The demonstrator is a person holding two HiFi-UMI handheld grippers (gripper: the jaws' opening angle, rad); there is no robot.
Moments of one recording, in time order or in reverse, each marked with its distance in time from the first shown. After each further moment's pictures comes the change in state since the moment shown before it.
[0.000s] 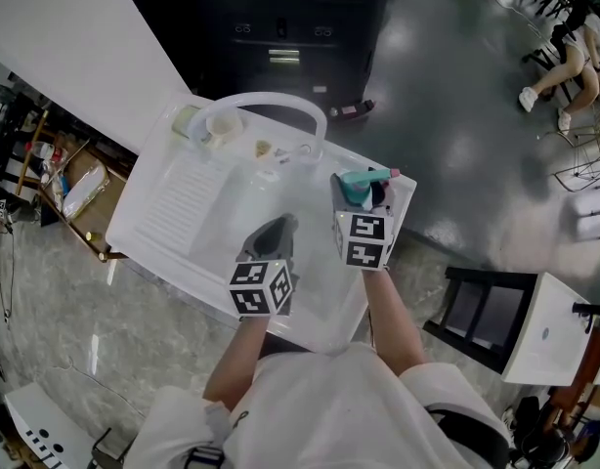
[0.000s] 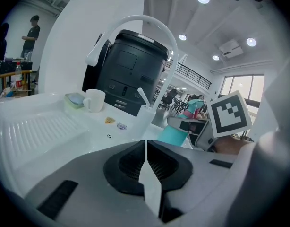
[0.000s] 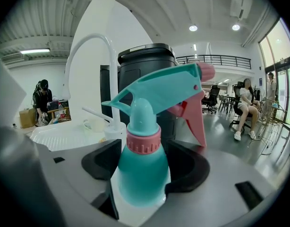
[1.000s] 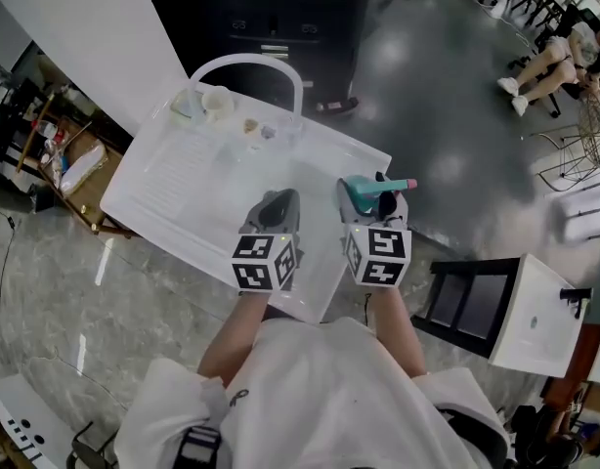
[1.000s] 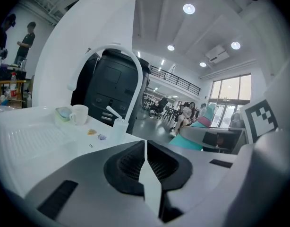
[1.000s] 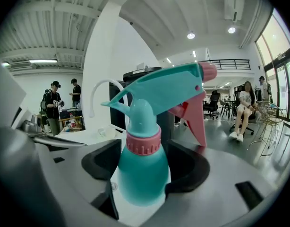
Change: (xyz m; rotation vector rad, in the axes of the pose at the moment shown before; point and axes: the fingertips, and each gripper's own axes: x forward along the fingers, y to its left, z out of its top) left arm -0.044 -0.088 0.015 0.077 -0.138 -0.078; right arm -0.146 -0.019 0.021 0.019 -0.117 0.048
